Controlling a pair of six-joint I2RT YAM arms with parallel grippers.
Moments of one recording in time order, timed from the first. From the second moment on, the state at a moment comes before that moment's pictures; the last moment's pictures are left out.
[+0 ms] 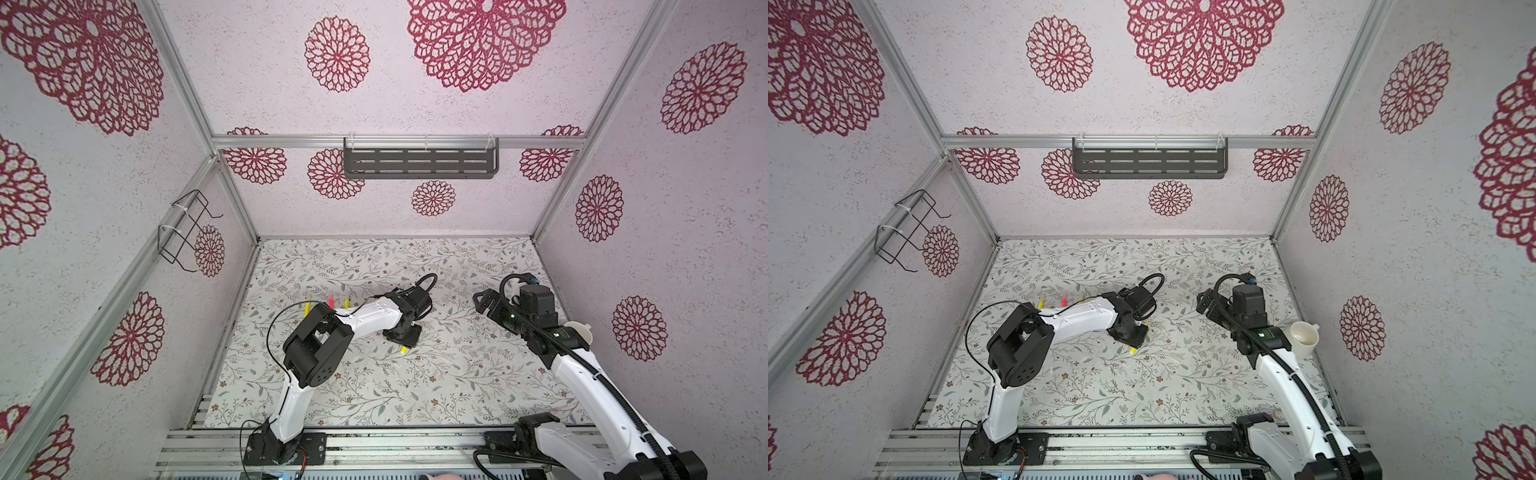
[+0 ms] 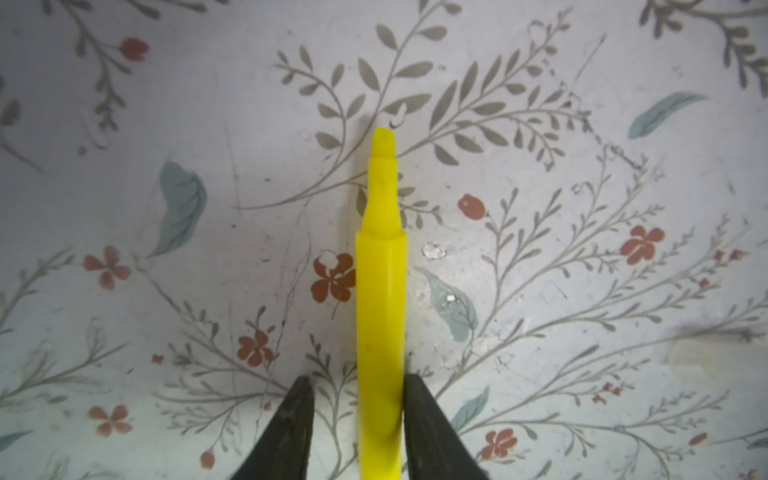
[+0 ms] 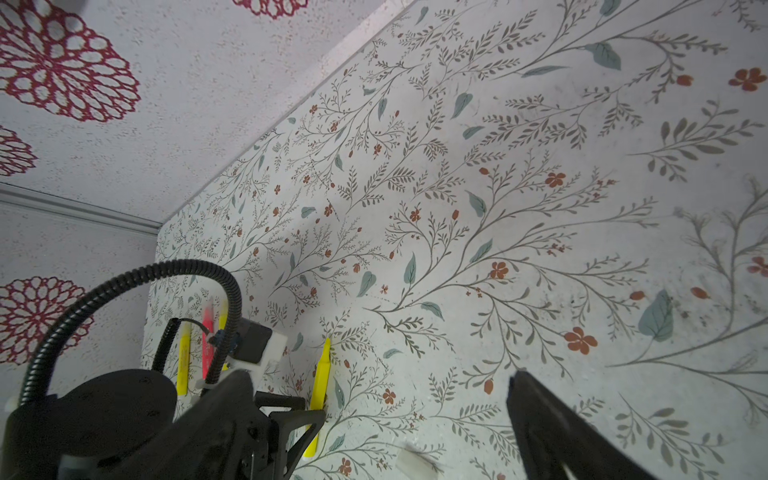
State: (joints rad) left arm -0.84 2.10 1.50 -0.78 -0.01 -0.40; right arm 0.20 0.98 0.77 -0.42 -0.11 0.69
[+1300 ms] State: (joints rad) left arm -0.80 1.40 1.00 -0.37 -0.28 -0.32; right arm 0.41 1.18 0.75 -0.71 -0.06 1.38
